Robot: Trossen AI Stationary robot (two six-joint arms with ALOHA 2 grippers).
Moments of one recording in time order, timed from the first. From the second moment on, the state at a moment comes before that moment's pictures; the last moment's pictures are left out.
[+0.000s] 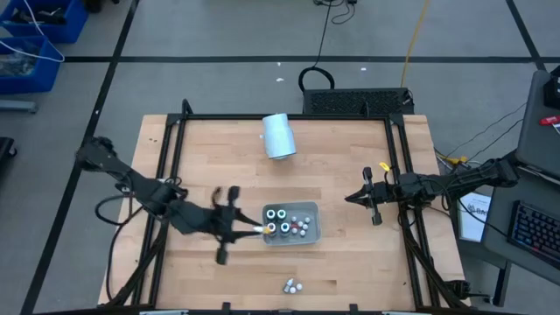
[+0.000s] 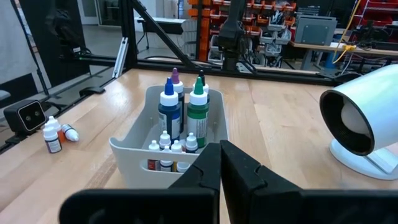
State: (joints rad) left arm -0.55 1.35 1.28 -0.27 -0.42 0.02; right arm 0.17 0.34 0.02 0.21 0.05 -0.04
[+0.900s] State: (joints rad) left arm -0.54 0.59 0.17 0.55 -0.44 -0.05; right arm 0.17 0.34 0.02 0.21 0.05 -0.04
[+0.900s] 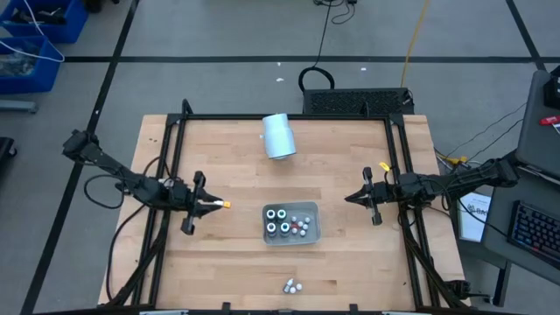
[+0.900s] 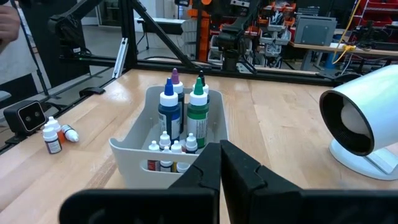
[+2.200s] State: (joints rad) left arm -0.27 2.26 2.11 -0.91 -0.12 -0.10; right arm 0.17 0.34 0.02 0.21 0.06 -0.03
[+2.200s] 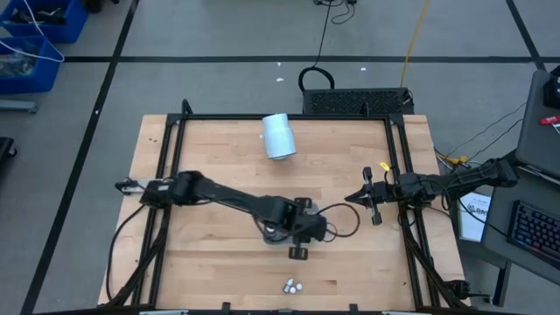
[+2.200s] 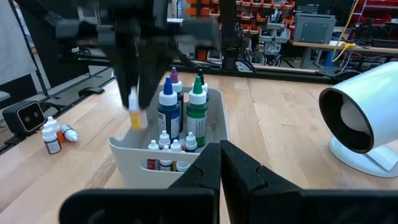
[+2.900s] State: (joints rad) left arm -0.20 2.36 2.14 -0.88 -0.02 -0.10; right arm 0.17 0.34 0.02 0.22 0.06 -0.09
